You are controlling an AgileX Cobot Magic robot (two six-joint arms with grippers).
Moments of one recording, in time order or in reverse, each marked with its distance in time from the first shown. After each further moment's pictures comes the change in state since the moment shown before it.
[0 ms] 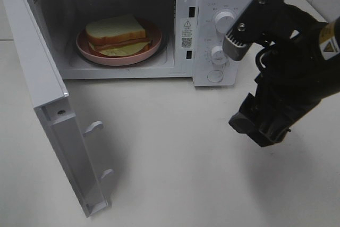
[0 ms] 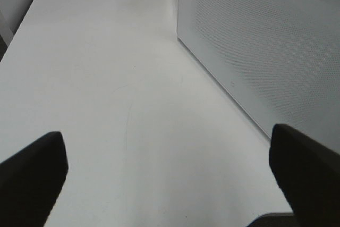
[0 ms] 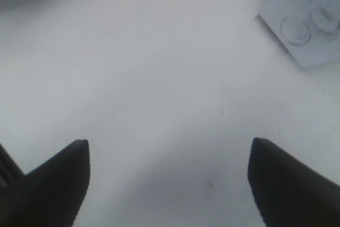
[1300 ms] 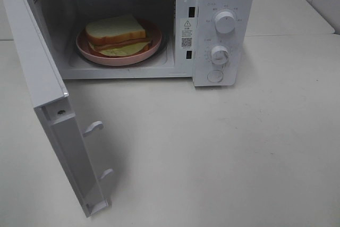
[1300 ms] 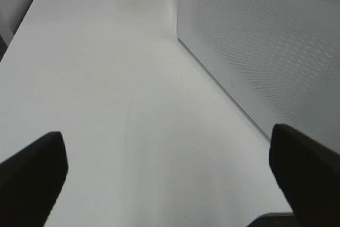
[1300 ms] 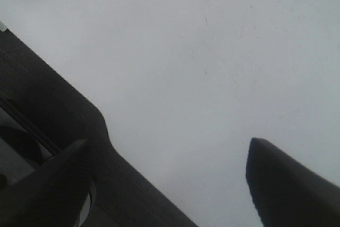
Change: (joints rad) left arm 0.000 0.000 0.000 0.000 0.000 0.000; right arm 0.000 -0.555 0.015 0.003 0.529 0.142
